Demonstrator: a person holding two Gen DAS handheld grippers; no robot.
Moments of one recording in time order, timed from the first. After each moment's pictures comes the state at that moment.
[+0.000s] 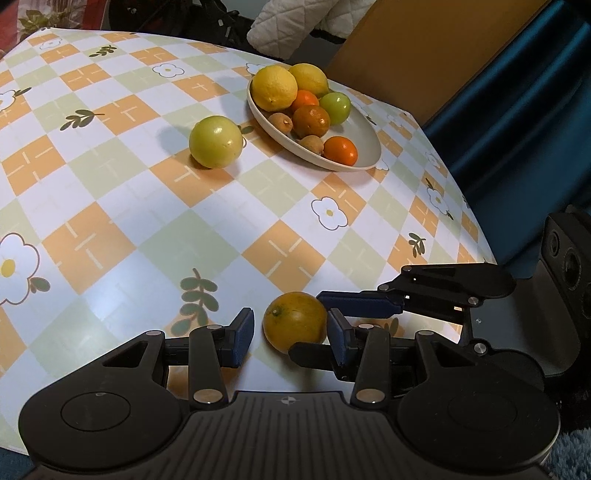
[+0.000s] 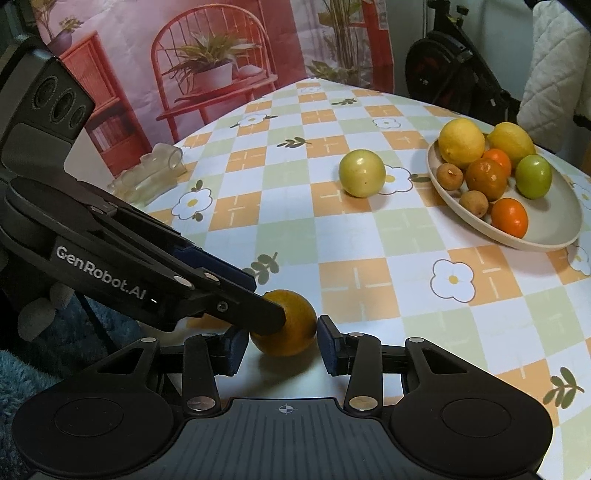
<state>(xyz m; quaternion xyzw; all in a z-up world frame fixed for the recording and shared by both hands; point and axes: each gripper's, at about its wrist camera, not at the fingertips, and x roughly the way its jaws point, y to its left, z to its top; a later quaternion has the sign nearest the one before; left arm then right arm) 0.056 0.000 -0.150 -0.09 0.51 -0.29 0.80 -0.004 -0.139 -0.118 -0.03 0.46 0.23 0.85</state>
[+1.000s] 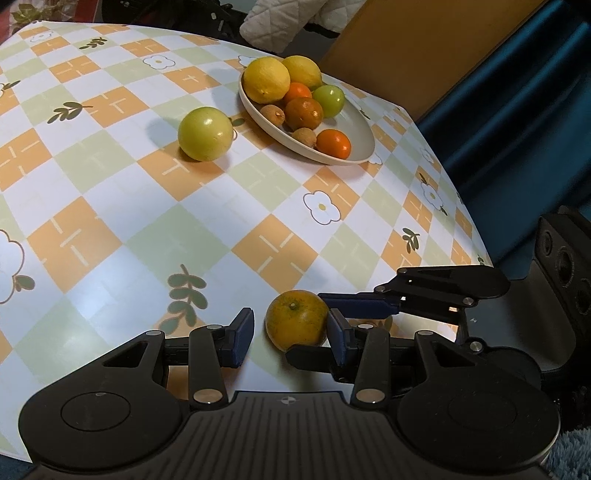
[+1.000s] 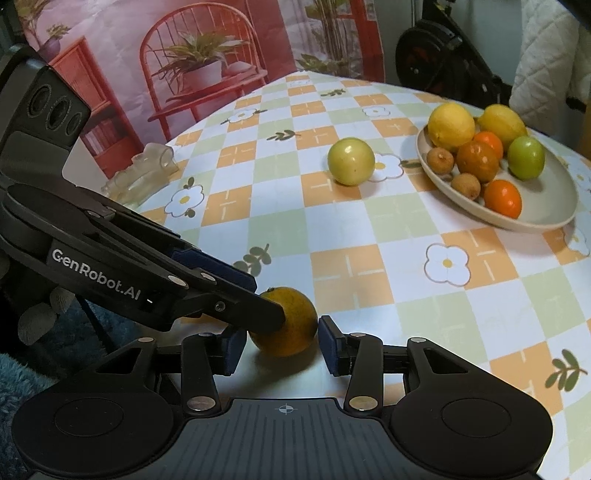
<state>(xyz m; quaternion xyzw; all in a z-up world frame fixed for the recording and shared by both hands) 0.059 -0.006 -0.156 -0.09 0.52 -0.30 0.79 -0.005 -0.145 -0.122 -0.02 0.48 0.22 0.85</state>
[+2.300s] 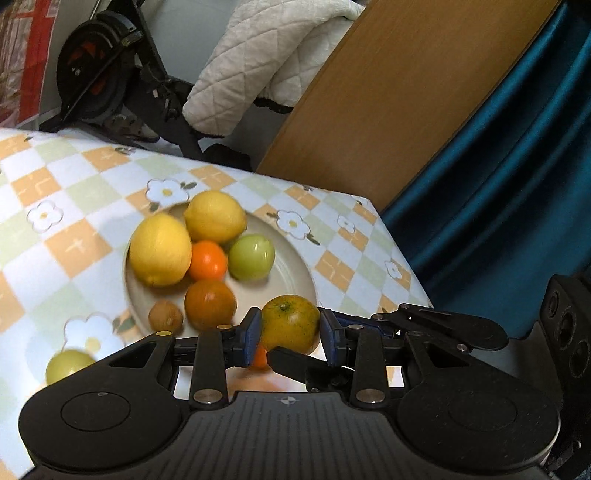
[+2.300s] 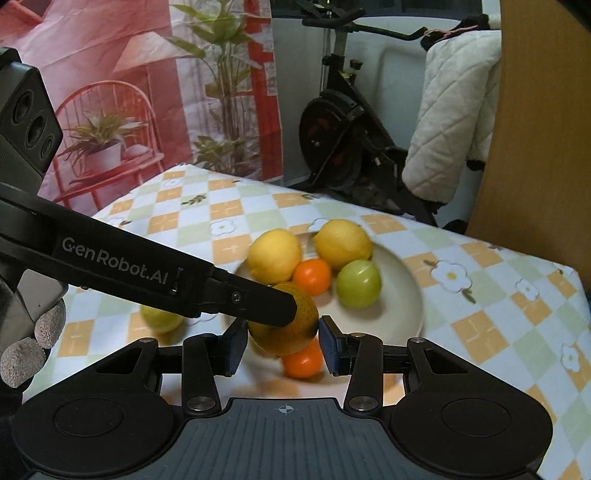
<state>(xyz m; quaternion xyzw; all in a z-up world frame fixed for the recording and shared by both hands) 0.185 -0.122 -0.105 -0.12 0.42 -0.34 0.83 0.092 -0.251 -0.070 -0.04 0.37 0.09 0.92</state>
